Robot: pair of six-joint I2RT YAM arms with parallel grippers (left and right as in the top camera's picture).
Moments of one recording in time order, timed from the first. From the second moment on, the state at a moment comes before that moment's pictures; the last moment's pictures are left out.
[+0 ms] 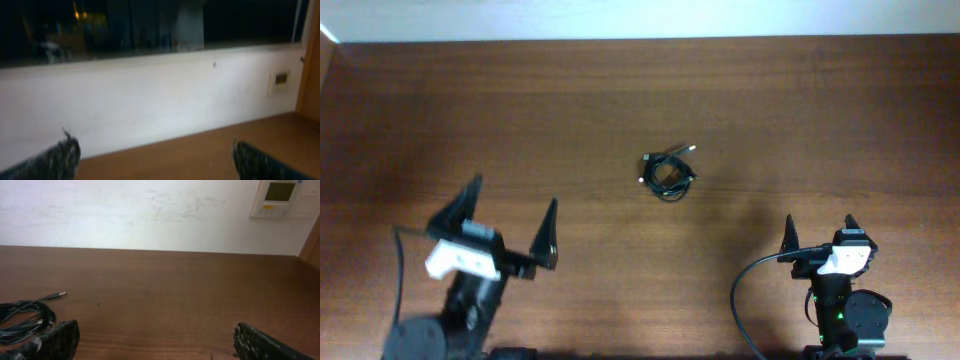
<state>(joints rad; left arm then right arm) -0.04 0.38 0.74 -0.26 0.25 0.03 -0.04 0.01 0.01 -0.08 -0.02 -0.03</state>
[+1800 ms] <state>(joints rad) -0.34 2.08 1.79 -1.17 0.41 -0.22 -0.04 0.01 0.01 0.03 -0.42 0.21</state>
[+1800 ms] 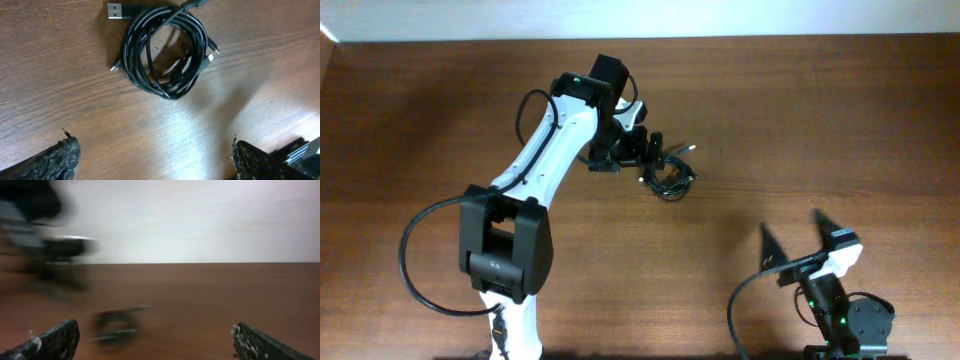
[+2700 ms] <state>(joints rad) -0.40 2.20 1.79 -1.08 0.30 -0.49 -0.14 0.52 1.19 -1.21 -0.74 0.05</state>
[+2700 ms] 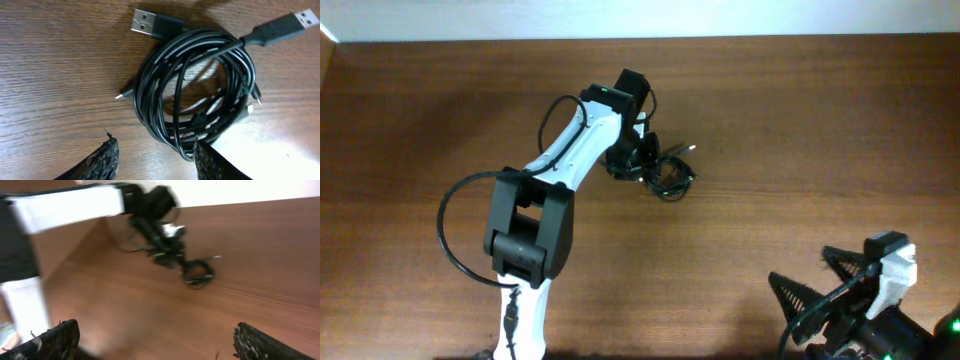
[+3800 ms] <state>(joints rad) -0.45 2.27 1.79 -1.04 0.21 -0.54 -0.14 0.99 1.19 -1.37 -0.64 0.33</state>
